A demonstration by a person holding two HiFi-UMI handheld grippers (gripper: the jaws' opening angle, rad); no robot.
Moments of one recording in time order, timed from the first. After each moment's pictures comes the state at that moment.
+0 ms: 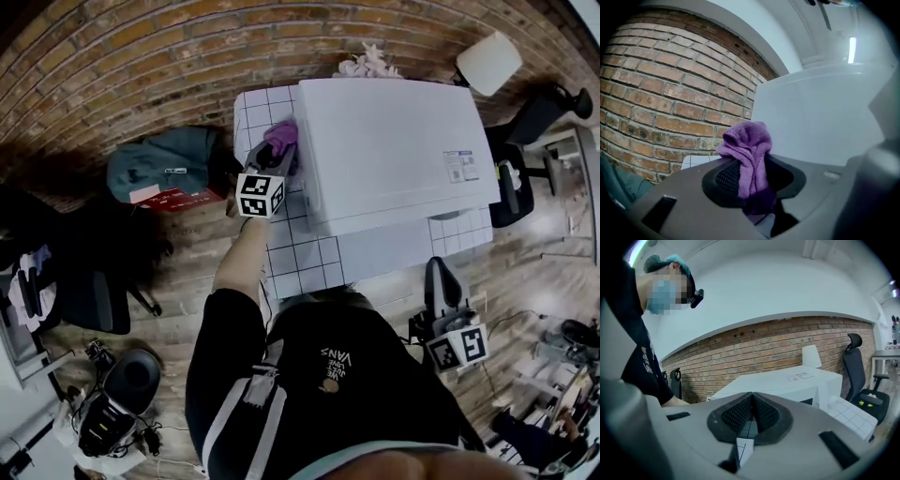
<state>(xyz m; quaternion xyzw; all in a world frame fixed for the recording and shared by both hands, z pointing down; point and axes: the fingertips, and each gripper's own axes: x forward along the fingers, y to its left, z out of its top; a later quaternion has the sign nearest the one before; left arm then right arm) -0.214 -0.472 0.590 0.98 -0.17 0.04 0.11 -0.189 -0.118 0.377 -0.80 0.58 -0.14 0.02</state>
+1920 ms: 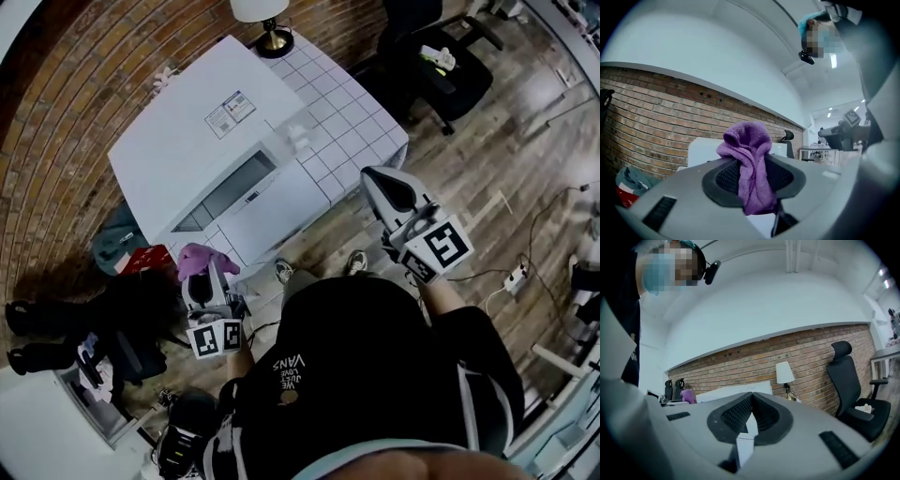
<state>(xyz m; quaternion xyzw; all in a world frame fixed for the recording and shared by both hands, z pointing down) -0.255 -0.107 0.434 0.97 -0.22 -0.01 0.05 0.005 0.102 0.370 -0.79 0.61 -0.06 0.06</state>
